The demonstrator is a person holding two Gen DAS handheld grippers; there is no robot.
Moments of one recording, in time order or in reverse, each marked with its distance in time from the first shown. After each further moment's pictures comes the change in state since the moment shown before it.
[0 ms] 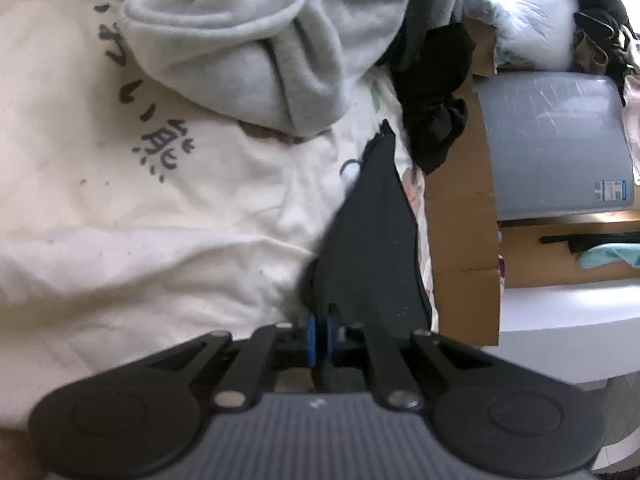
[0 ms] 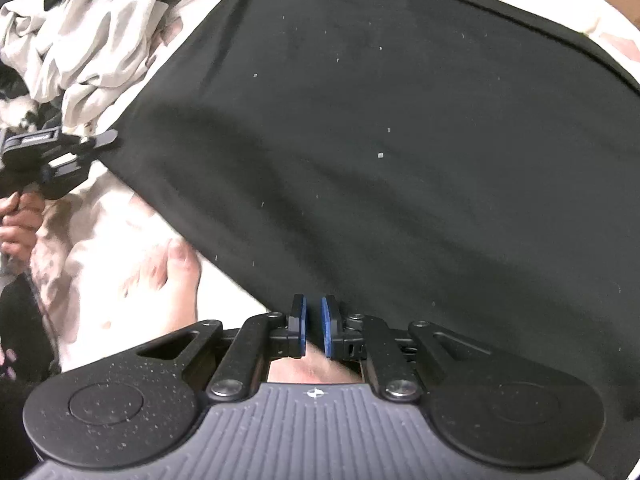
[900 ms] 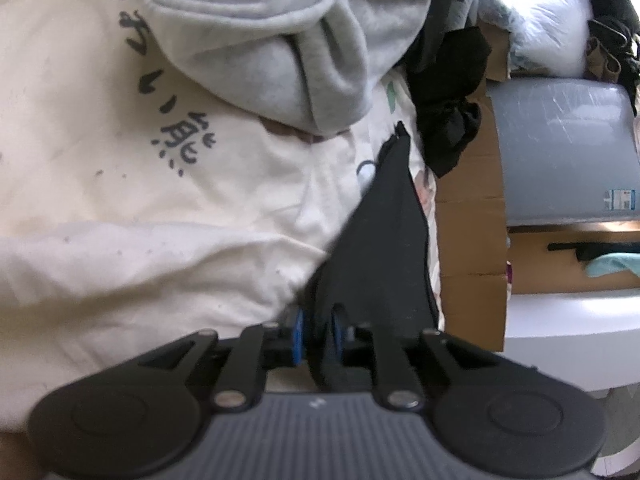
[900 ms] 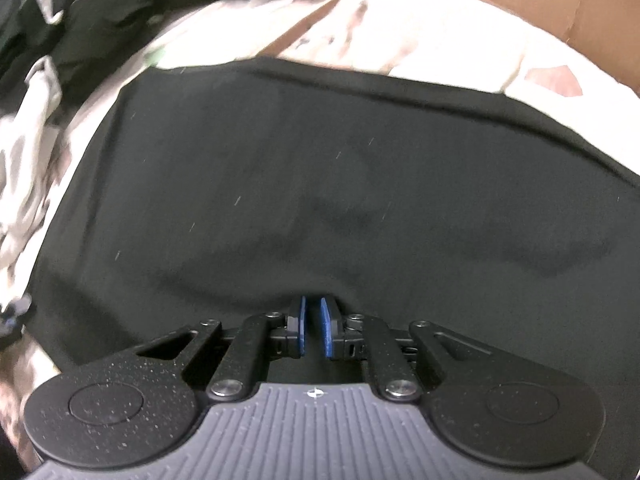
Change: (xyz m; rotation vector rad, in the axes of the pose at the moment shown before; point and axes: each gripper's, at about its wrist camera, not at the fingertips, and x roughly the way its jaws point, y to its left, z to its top) left arm 0.002 0.006 0.000 -0.022 0.009 0.023; right arm 0.019 -0.076 0.085 0.174 -0.174 -0.131
